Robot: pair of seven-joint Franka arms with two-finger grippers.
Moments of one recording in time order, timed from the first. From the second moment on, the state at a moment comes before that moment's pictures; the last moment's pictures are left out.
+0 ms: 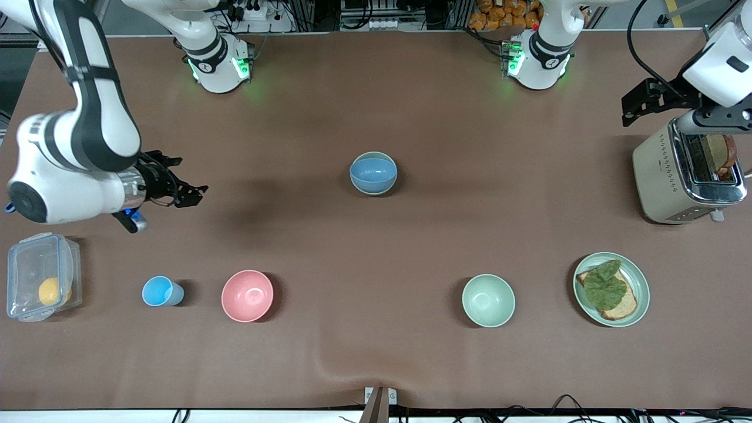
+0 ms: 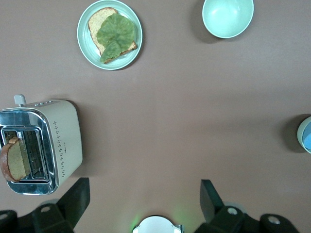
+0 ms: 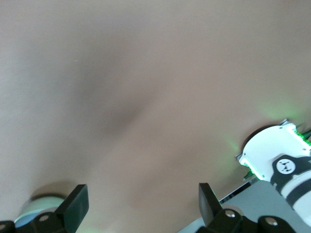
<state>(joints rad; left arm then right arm) -0.08 -0.04 -0.07 -1.52 0.04 1.41 -0.07 -0.01 0.25 0.06 -1.75 0.23 1.50 0.83</state>
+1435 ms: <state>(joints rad) -0.07 -0.03 -0.09 -1.52 -0.01 1.41 -0.10 -0.05 0.01 0.11 -1.62 0.05 1.61 0.33</state>
